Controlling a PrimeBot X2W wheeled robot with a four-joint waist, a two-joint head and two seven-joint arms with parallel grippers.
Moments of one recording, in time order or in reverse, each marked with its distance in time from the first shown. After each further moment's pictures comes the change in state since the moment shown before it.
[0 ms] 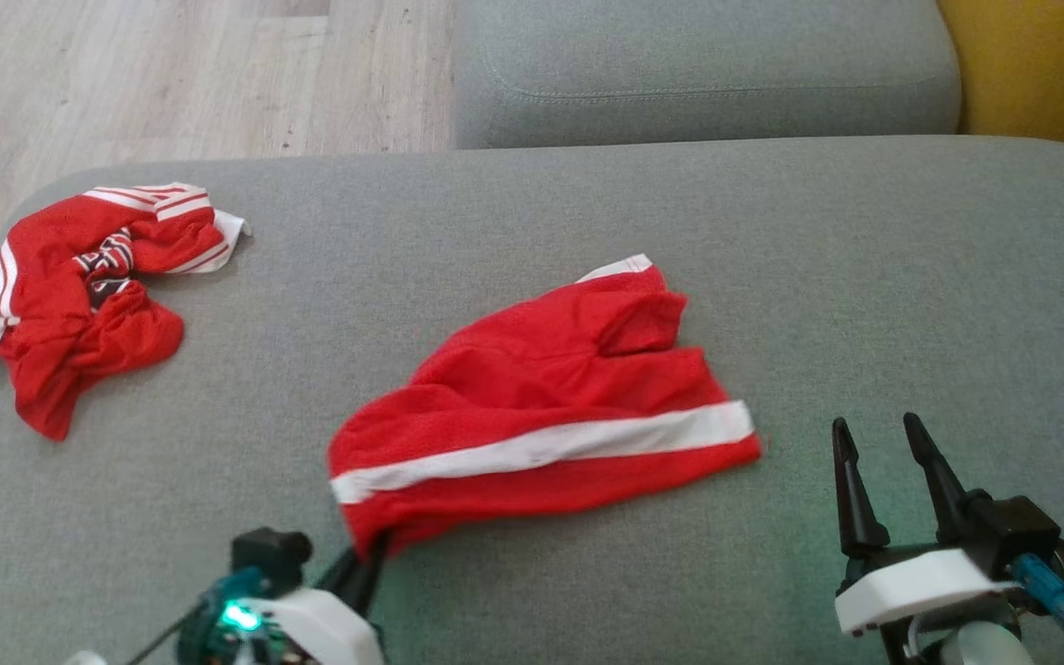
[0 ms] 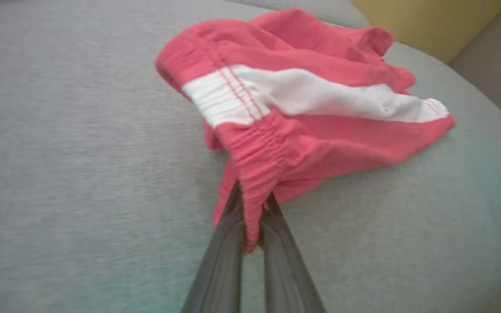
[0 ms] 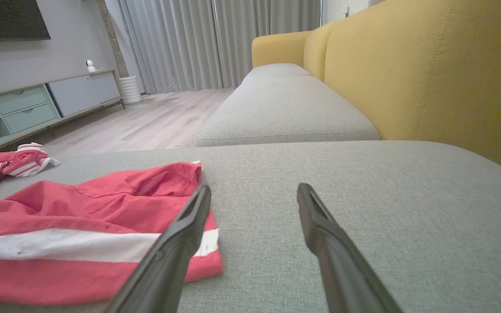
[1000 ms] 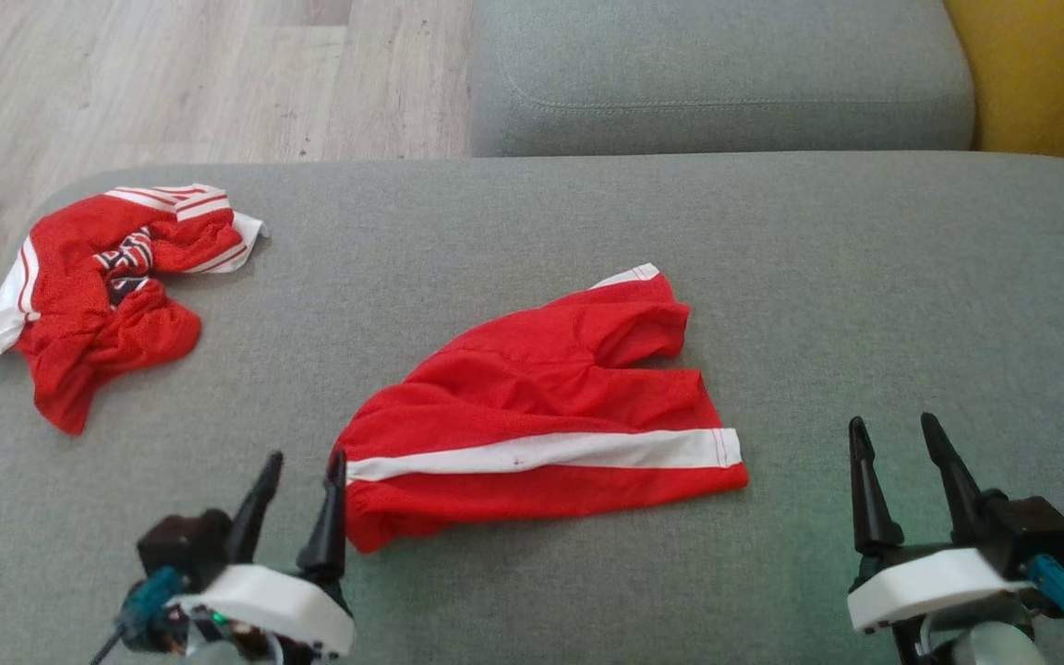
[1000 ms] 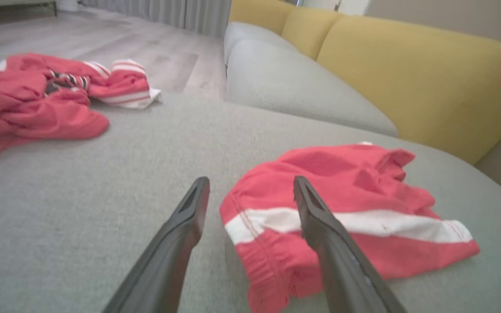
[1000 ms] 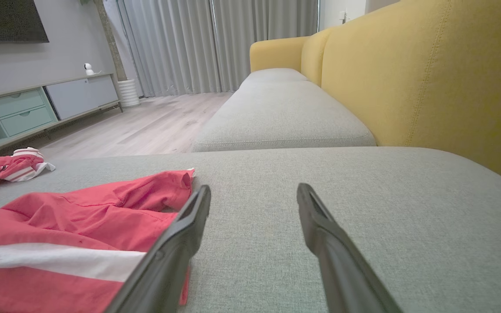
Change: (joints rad) left arm 0.046 0.036 0.120 -0.147 -0.024 0.109 -0.164; right arm 0.000 0.000 -0.030 0.003 -0.003 0.000 0.000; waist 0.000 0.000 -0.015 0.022
